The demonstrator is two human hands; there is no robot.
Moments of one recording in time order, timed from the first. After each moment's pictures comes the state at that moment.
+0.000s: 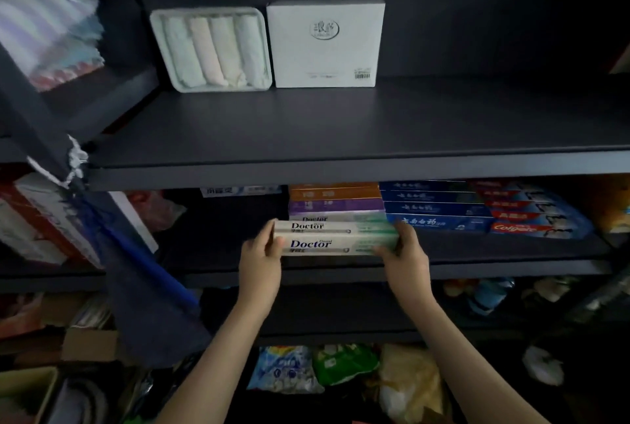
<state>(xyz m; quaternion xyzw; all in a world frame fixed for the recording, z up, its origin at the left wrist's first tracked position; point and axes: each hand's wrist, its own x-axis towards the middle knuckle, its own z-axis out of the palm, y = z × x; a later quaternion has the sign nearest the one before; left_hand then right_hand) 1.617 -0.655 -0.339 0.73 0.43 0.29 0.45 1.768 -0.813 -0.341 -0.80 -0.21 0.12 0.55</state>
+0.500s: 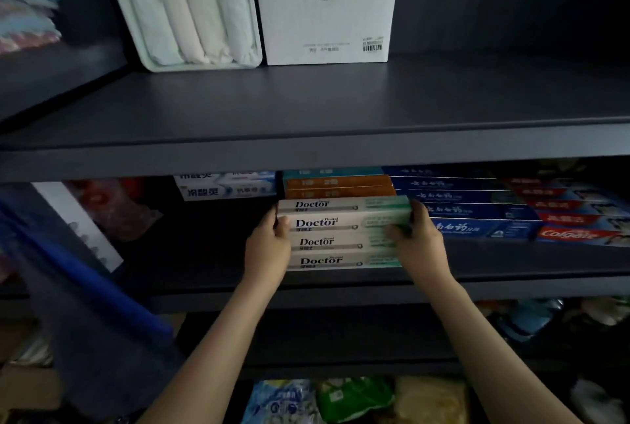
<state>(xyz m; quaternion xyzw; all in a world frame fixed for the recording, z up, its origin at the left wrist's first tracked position) 1.680 -0.612 -0.365 0.76 0.40 0.29 0.42 1.834 -0.763 -0.378 -0.81 -0.28 0.06 0.51</state>
